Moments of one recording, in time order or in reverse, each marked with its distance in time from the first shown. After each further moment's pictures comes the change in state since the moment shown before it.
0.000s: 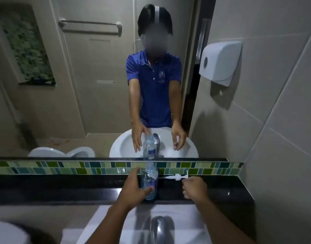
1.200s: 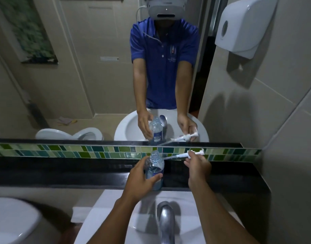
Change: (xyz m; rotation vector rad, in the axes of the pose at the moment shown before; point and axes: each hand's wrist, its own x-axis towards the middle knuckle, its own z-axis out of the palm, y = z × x) left_hand 0.017 -0.033 0.023 -0.082 0.066 0.020; right_hand 0.026 -0.019 0.035 0.665 0.237 0.039
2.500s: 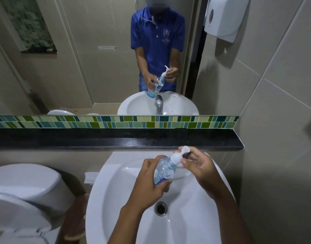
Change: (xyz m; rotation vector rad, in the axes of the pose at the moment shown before) left_hand -0.201 0.030 0.008 0.060 -0.102 0.131; right_hand -0.167 -0.009 -0.176 -0.470 -0.794 -0.402
